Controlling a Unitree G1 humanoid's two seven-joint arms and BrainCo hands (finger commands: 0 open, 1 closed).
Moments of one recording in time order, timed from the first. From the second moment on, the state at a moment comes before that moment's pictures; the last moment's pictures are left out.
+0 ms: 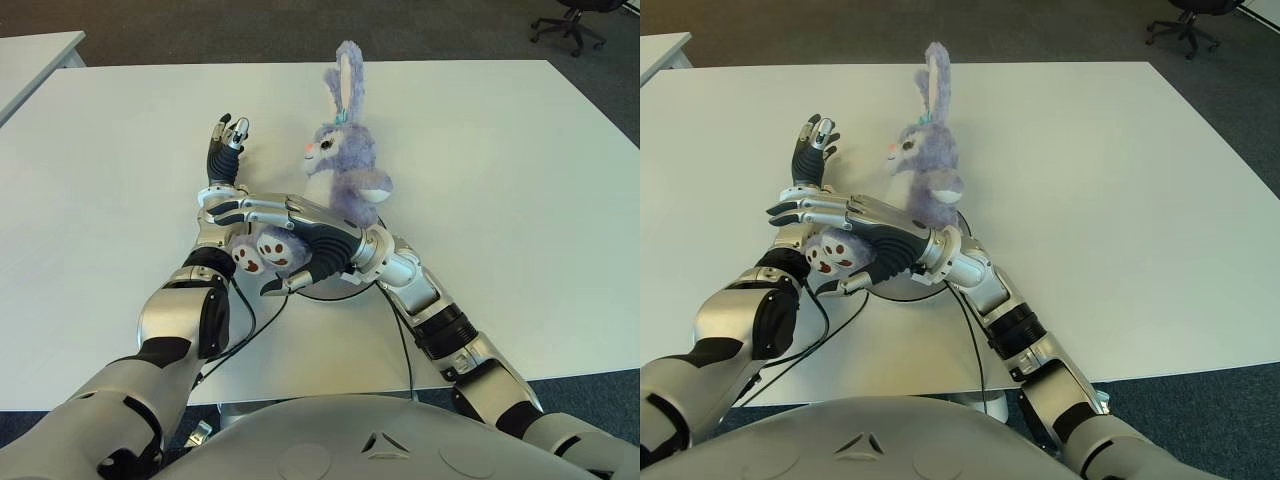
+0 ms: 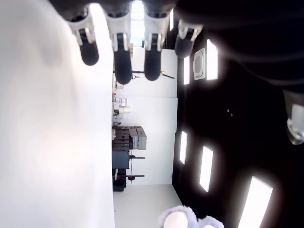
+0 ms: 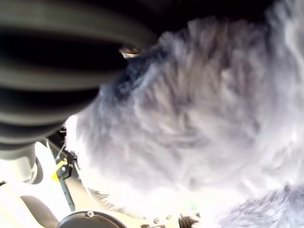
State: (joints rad) left arm -0.66 0.10 0.22 1.18 -0.10 -0.48 0.07; right arm -0.33 -0.14 0.49 0.13 -0.20 -0.79 0.37
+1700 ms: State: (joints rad) left arm -0.64 0.10 0.22 1.15 -0.11 -0.54 -0.18; right arm -0.33 -0.16 0.46 0.12 0.02 -0.81 0.43
